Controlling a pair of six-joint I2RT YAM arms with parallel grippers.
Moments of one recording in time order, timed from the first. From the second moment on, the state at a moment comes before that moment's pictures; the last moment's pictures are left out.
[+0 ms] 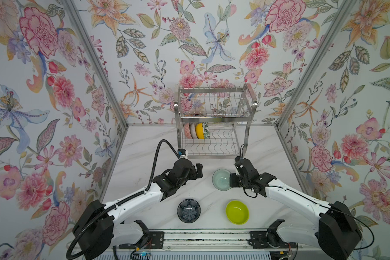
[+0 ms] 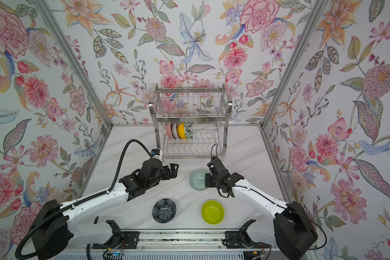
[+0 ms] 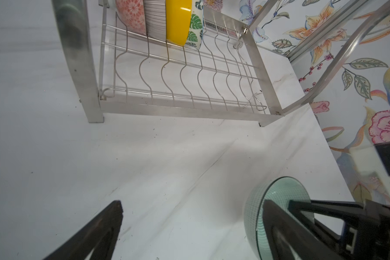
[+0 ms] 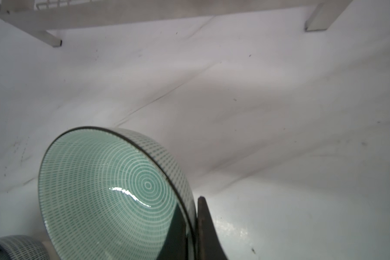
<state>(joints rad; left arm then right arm) -0.82 1.29 0.82 -0.15 -0.27 -0.67 0.60 1.21 0.73 -0.44 0.06 0.52</state>
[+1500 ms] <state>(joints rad) -0.99 1.64 1.21 -0.05 -0.32 -0.39 0.38 1.17 0.67 0.01 -0.02 0.58</state>
